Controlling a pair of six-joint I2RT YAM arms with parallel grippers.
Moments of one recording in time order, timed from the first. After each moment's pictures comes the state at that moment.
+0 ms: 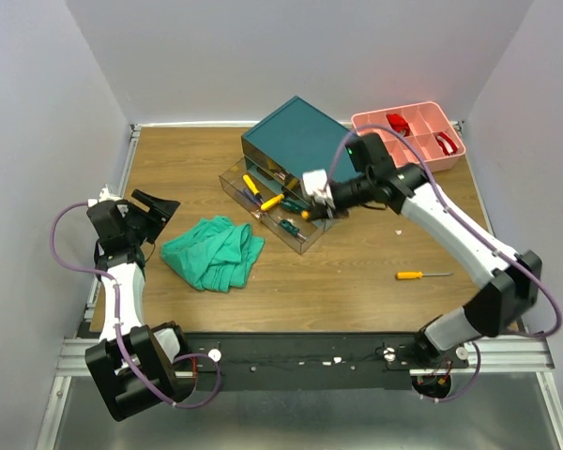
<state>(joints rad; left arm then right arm) 0.41 1.02 0.59 -0.03 0.52 -0.75 0.57 1.46 1.40 -0.83 -0.78 -1.16</state>
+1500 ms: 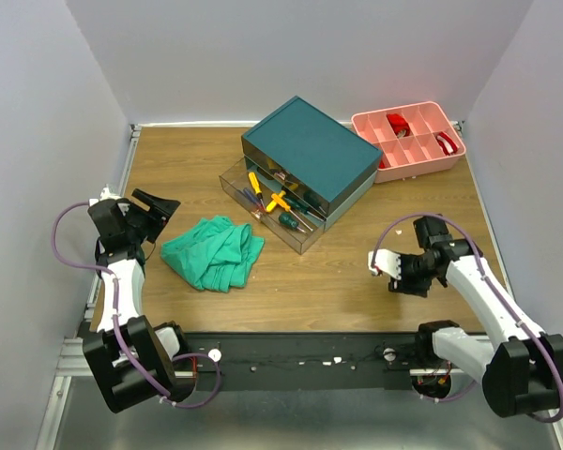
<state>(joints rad) 0.41 1.07 0.59 0.00 0.52 -0.76 0.14 1.04 0.68 -0.97 -0.30 -1.32</state>
